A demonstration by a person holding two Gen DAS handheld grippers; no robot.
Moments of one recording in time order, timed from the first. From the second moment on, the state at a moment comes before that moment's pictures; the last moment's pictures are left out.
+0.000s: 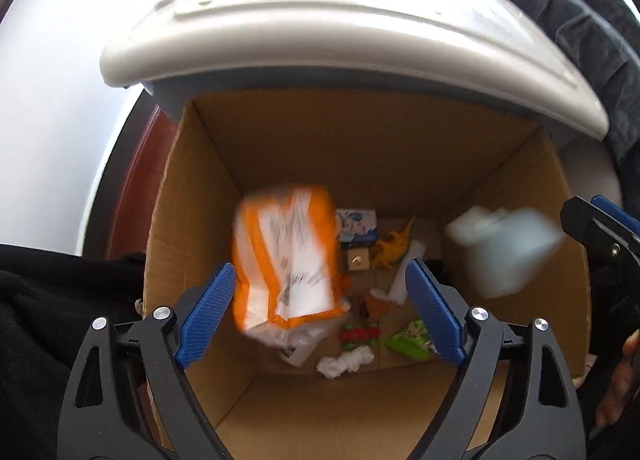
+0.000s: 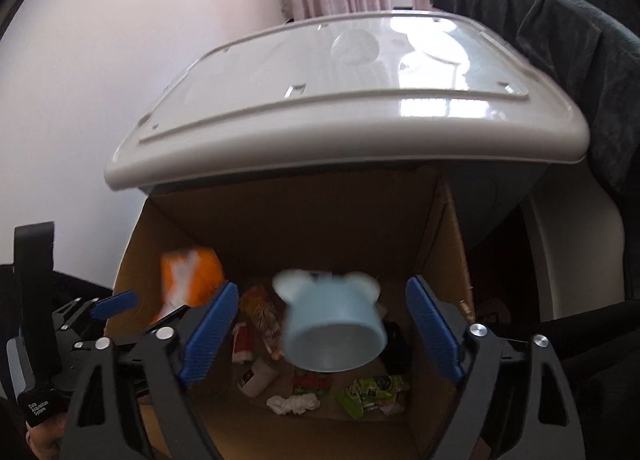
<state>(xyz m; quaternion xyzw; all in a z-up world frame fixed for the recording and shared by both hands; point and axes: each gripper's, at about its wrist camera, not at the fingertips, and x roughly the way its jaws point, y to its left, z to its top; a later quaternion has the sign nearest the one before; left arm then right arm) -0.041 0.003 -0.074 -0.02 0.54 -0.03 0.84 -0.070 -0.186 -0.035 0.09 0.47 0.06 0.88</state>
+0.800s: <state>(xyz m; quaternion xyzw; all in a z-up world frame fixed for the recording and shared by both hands) -0.045 0.016 -0.028 -0.06 0.46 -0.01 0.89 -0.082 -0.206 -0.011 0.08 0.40 -0.01 0.91</state>
